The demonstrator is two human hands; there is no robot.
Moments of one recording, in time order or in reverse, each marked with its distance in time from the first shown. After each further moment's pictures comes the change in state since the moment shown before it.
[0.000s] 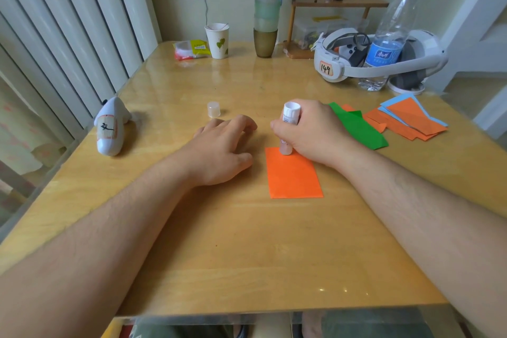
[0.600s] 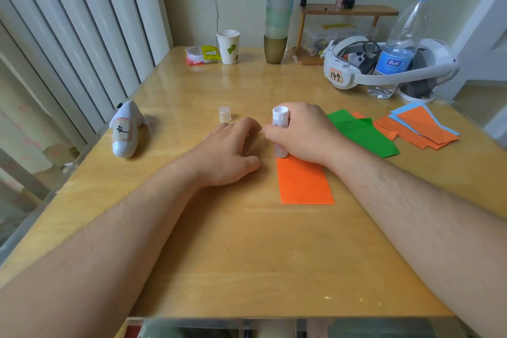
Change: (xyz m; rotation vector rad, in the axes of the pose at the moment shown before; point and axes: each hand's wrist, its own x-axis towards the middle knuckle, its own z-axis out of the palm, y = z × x) left_hand 0.002 -0.008 -0.004 -0.048 0.011 -0.012; right_hand 0.013 -0.025 0.012 -0.054 -0.098 -0.069
